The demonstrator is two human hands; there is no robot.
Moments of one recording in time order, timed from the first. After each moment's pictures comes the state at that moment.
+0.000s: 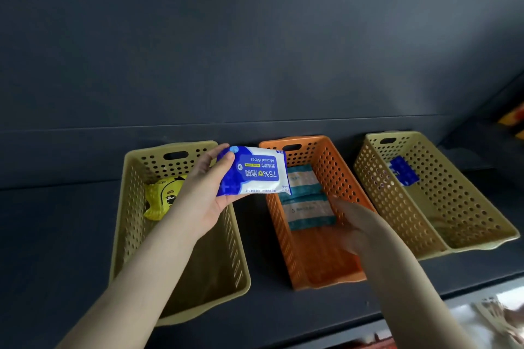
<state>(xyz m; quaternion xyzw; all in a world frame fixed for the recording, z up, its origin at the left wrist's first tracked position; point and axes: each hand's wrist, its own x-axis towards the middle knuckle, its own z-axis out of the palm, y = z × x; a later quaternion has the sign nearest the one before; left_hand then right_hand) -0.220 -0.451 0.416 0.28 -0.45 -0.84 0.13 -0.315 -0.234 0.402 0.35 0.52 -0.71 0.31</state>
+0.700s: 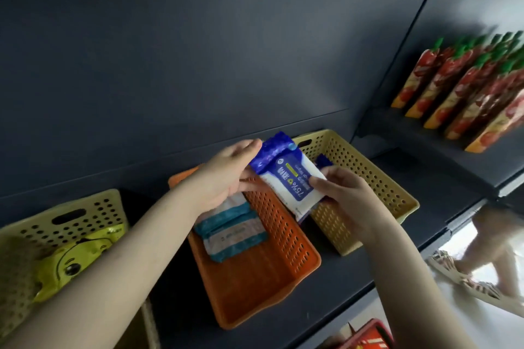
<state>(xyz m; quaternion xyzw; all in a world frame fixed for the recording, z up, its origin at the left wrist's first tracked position) -0.354 -0.331 0.457 0.05 -0.64 -0.76 -0.10 -0.352 -0.113 0.454 0.05 0.70 -0.70 0.15</state>
